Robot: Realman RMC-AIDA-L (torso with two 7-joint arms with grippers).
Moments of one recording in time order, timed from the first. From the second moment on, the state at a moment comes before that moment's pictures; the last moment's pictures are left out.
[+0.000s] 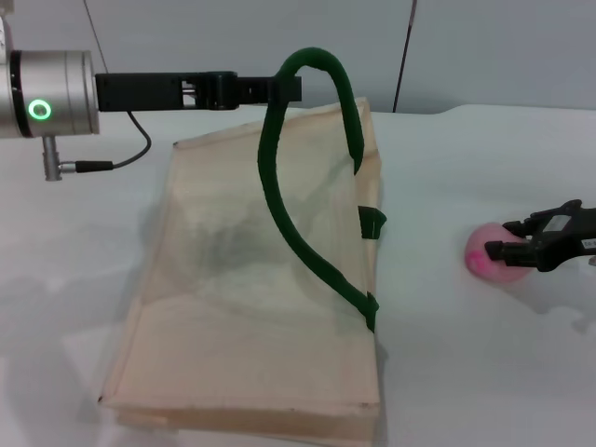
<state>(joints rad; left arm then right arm) -0.99 -1.97 2.86 -0.56 -0.41 1.83 -1.77 0.72 2.02 -0.70 -0.63 0.69 1.25 -1.49</state>
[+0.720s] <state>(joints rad) -0.99 -1.97 2.86 -0.56 -0.42 1.83 -1.77 0.70 2.02 -0.69 -0.71 0.77 1.35 -1.52</state>
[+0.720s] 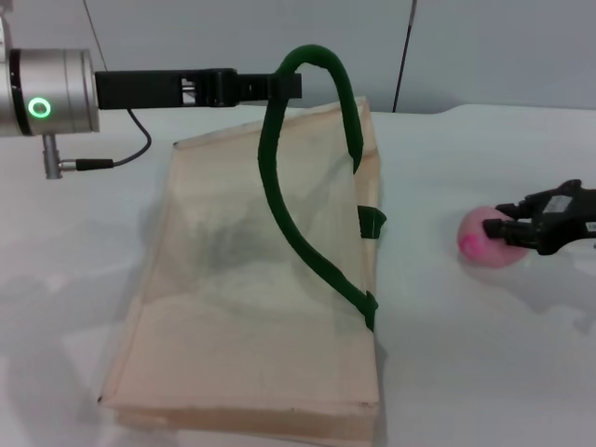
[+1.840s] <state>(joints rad) -1.06 -1.95 2.86 -0.56 -0.53 1.89 -1.78 0.82 2.03 -1.10 -0.63 1.13 1.41 -1.59</state>
